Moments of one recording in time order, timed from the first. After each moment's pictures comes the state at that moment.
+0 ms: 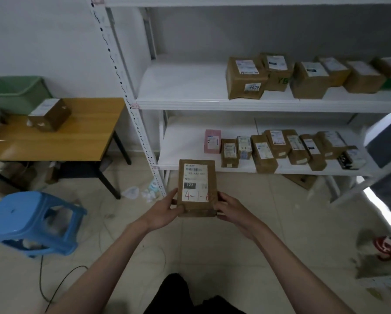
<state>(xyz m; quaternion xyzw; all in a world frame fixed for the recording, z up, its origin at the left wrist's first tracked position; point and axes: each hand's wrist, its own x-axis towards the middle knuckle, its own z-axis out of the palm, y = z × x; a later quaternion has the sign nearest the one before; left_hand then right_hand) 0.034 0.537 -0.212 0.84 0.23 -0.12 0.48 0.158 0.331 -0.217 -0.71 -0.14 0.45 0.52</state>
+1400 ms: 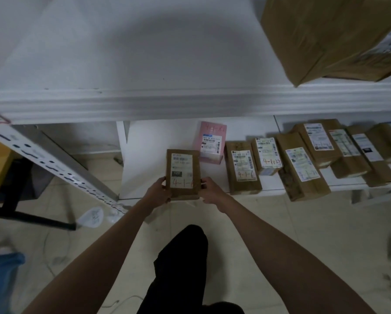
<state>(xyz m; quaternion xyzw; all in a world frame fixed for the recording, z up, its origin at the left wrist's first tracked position) 0.423 0.789 -0.536 0.74 0.36 -0.18 0.54 0.530 0.605 -0.596 -0.78 -0.03 0.47 0.41</state>
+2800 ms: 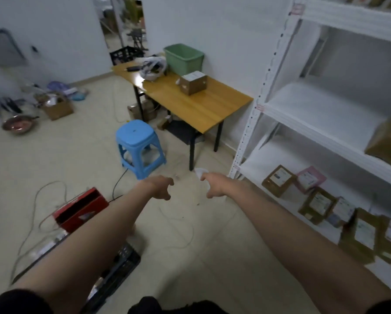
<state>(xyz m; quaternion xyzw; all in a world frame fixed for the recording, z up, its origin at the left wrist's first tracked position) -0.127 0.597 -0.192 0.80 0.51 -0.24 0.20 0.084 0.543 -0.182 -0.70 -0.64 0.30 -0.10</state>
